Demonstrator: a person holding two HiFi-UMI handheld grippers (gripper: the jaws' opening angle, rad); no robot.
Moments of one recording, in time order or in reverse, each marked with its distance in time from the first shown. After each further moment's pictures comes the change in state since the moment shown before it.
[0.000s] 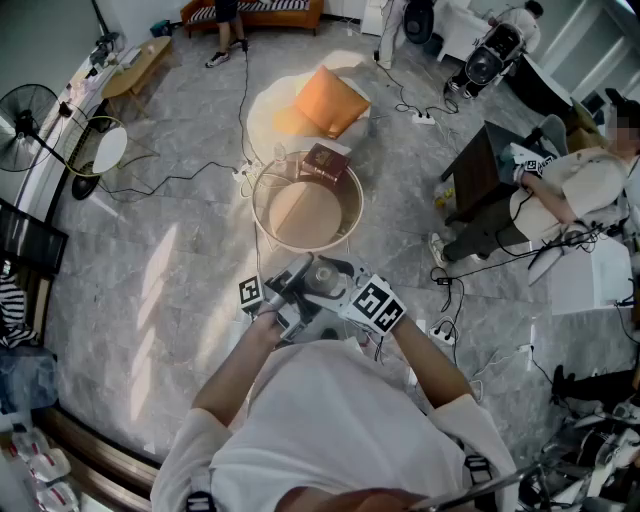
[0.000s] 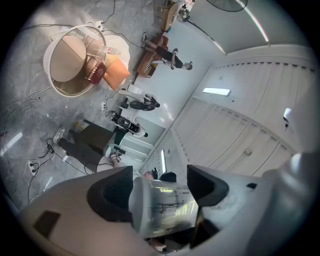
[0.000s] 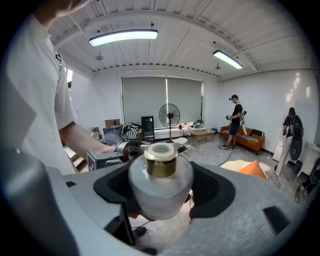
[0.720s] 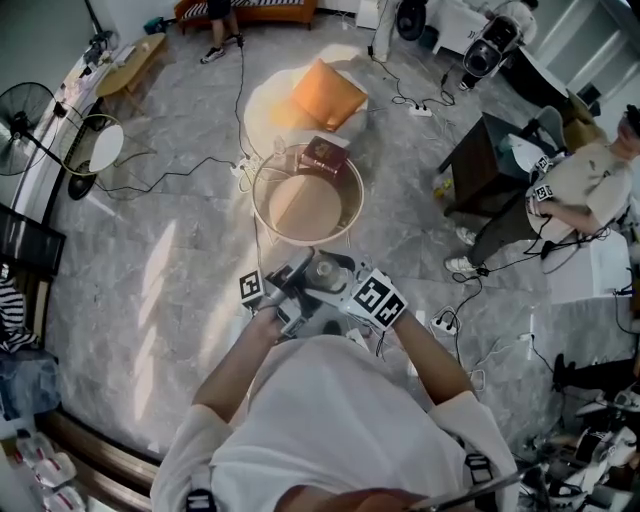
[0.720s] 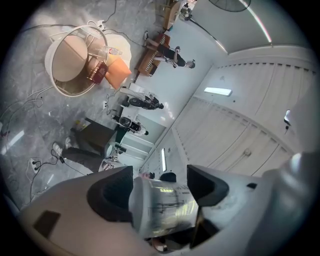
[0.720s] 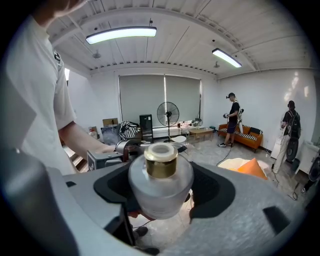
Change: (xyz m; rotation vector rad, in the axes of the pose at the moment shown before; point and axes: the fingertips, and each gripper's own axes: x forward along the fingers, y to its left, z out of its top) left arm -0.017 -0.009 0.004 -0.037 0.009 0.009; right arm 0.017 0.009 -0.001 0.000 0.027 -0.030
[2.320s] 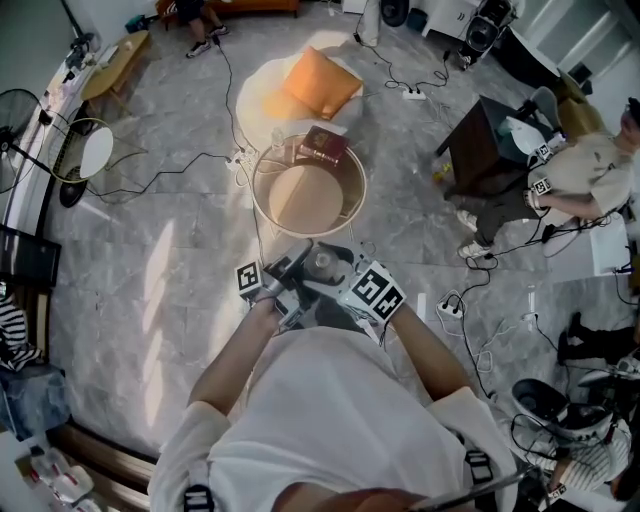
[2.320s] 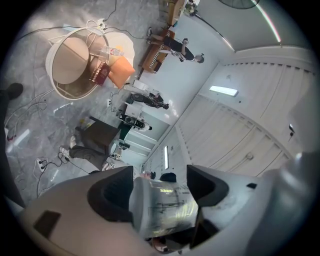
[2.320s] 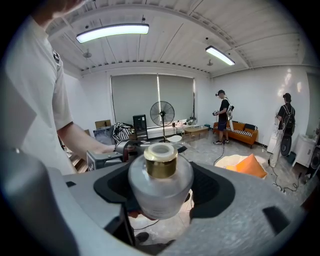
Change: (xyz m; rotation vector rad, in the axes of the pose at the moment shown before) left arm -0.020 -0.004 0.049 -0.033 0.048 0.049; right arm 0.053 -0.011 0.009 0.061 0.001 -0.054
